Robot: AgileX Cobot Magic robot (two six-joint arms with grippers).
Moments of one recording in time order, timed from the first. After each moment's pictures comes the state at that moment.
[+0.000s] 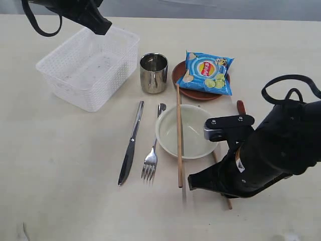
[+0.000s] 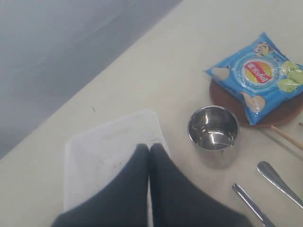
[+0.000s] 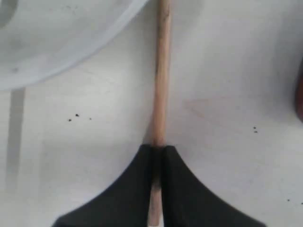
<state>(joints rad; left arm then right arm) -0.51 1.40 -1.08 -0.01 0.37 0.37 0.81 1.58 -0.53 -0.06 0.48 0.67</state>
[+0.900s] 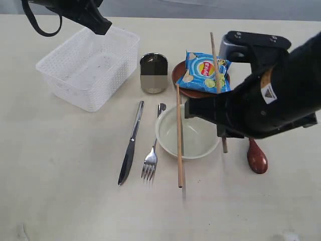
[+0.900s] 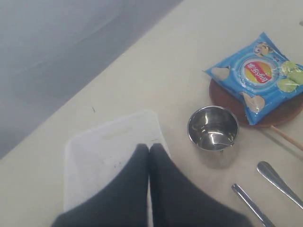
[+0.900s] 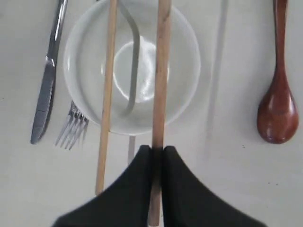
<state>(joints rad) -0.51 1.40 -1.08 -0.01 0.37 0.37 0.81 1.27 -0.84 -0.12 0.88 0.82</state>
